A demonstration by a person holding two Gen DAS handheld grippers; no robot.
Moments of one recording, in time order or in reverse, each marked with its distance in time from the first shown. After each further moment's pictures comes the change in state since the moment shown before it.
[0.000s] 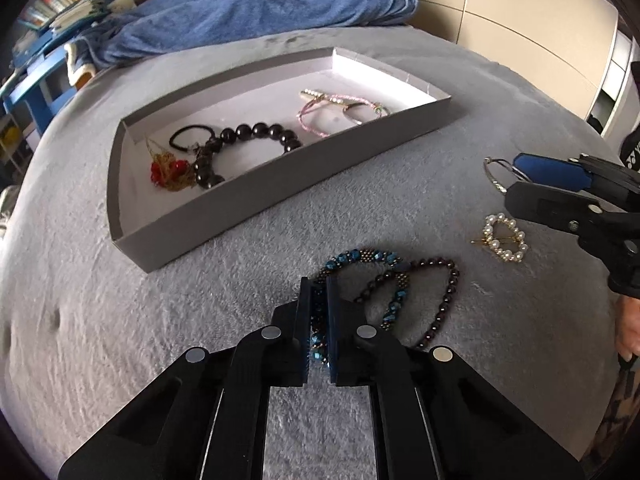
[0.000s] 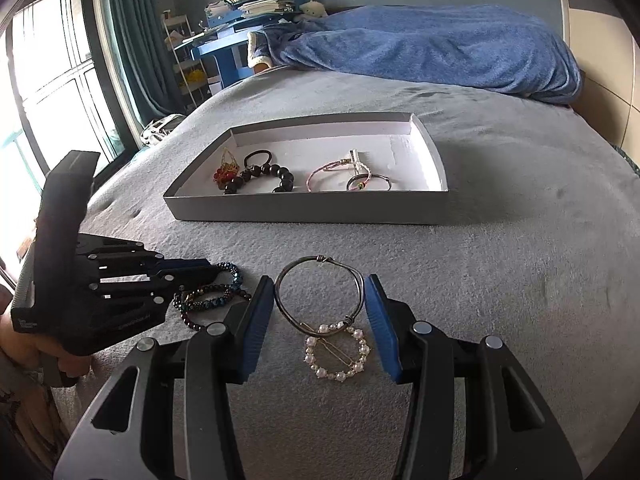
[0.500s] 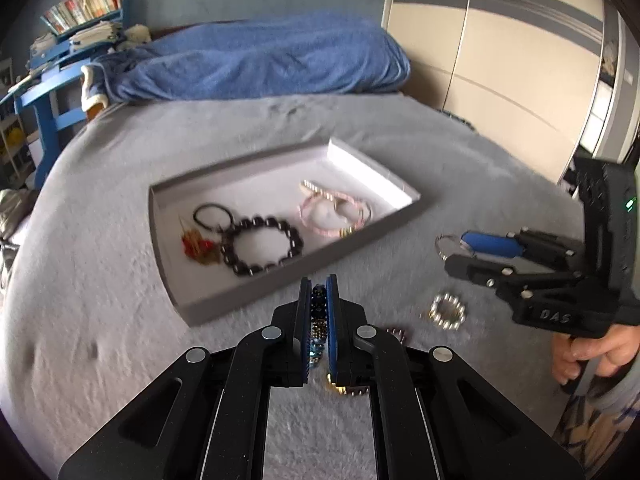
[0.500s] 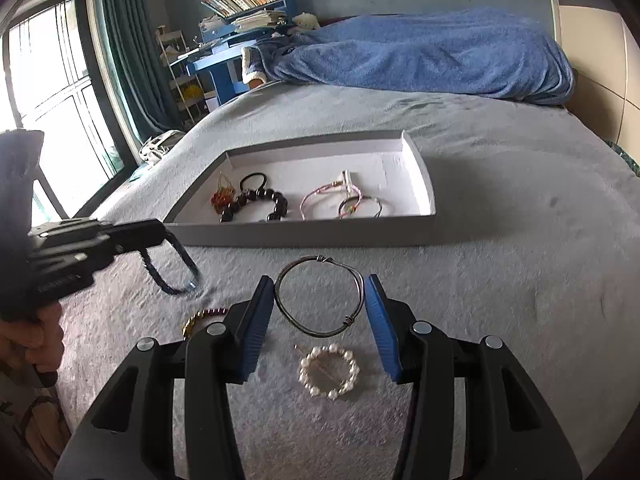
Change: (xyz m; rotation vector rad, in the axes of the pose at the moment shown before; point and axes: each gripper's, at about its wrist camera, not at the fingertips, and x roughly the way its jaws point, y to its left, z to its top) left arm -0.069 0.016 0.030 -0.070 -0.206 -0.070; right arm -0.008 -0.008 0.016 0.035 -0.043 0.002
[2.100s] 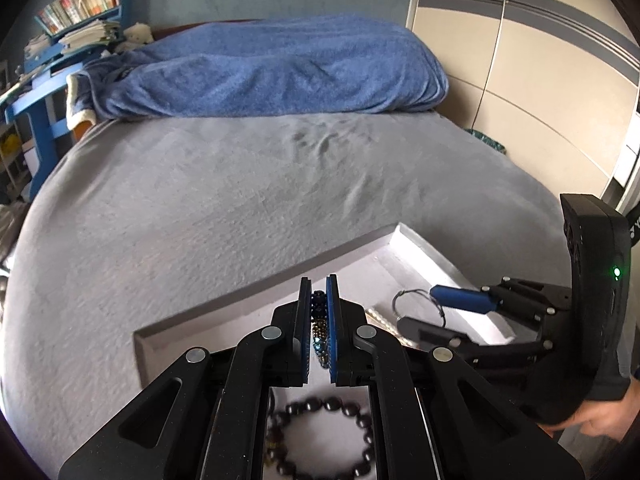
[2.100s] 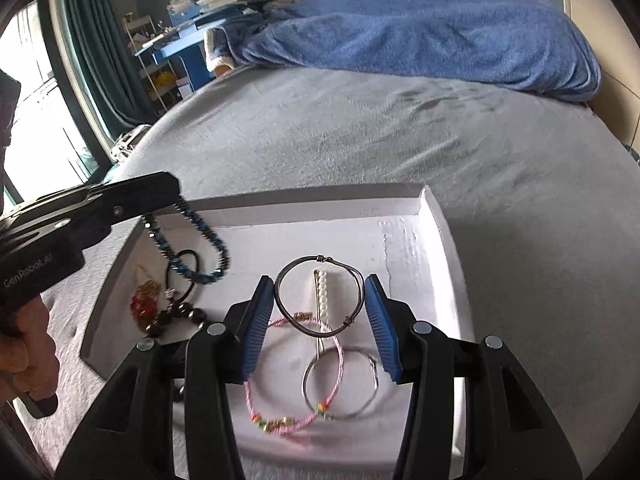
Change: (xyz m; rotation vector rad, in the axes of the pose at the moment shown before) left arm 0.128 0.064 0.131 -0.022 0.016 0.034; right arm 0.151 -0.029 0.121 0.038 0.119 -0.043
